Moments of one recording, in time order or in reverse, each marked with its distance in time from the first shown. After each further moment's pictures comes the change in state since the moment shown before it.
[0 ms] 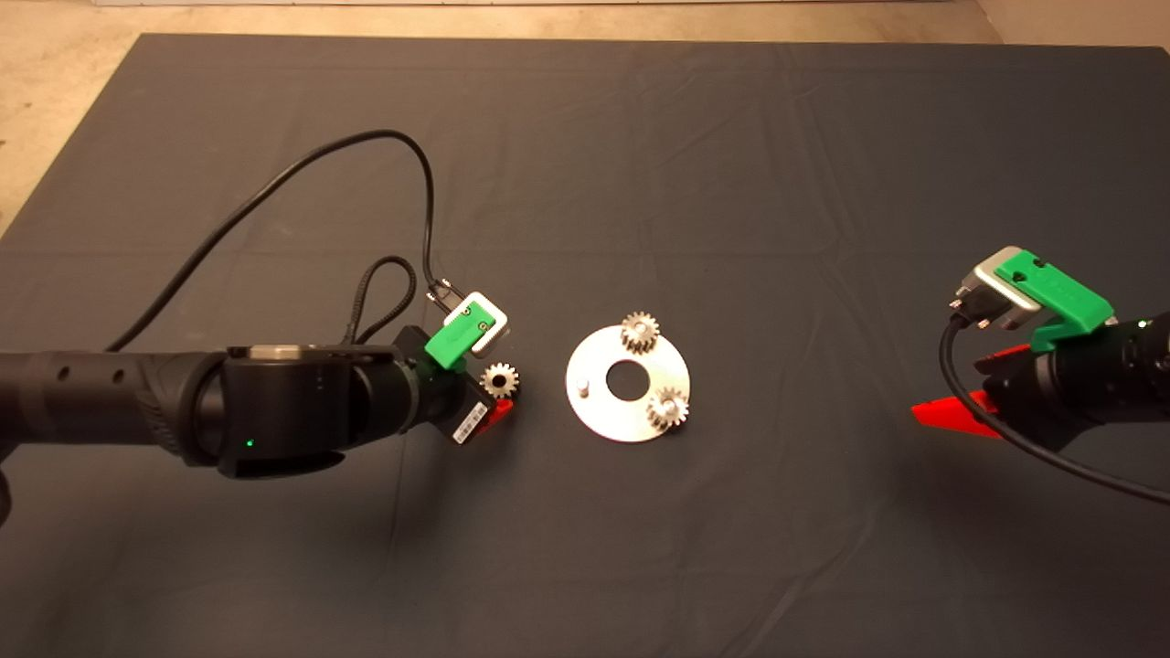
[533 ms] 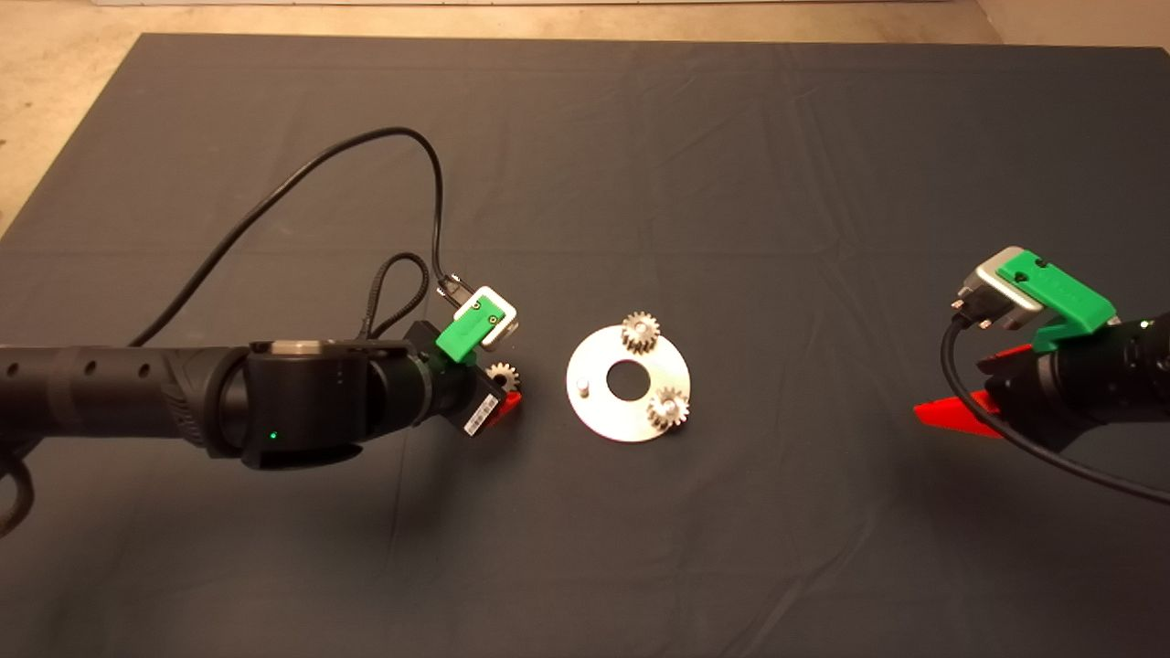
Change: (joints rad) left arm 0.003 0.015 -0.027 0.021 0.000 -0.006; right arm 0.000 -0.003 0.000 0.000 -0.007 -0.003
